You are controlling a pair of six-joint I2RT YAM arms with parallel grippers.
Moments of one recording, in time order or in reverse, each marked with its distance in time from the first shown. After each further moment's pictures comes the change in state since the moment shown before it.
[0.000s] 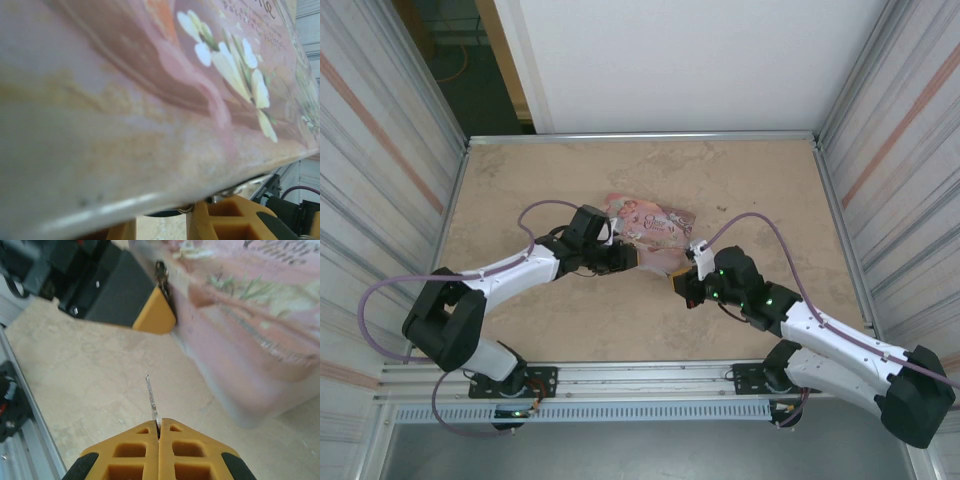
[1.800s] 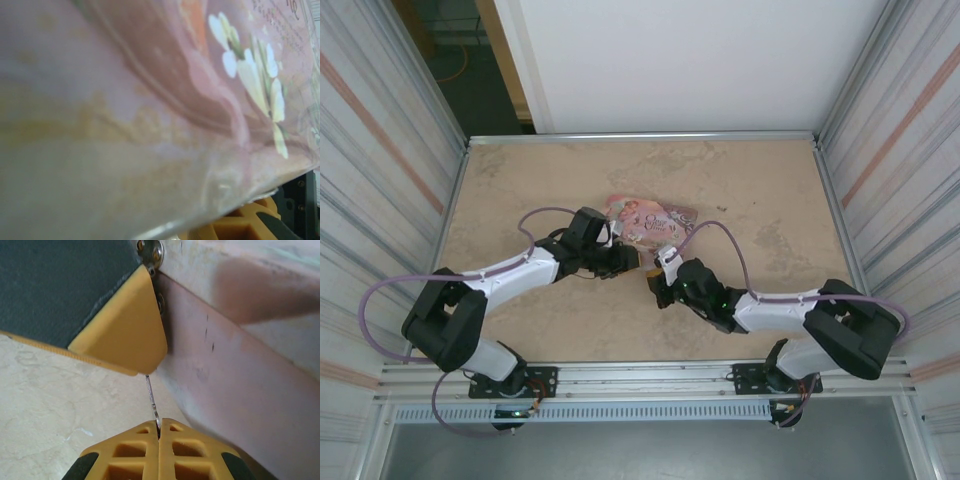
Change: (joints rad) left arm 0.000 -0.003 -0.032 0.050 0.057 -0.117; right arm 0.133 0.494 -0.056 0.615 0.245 -0.088
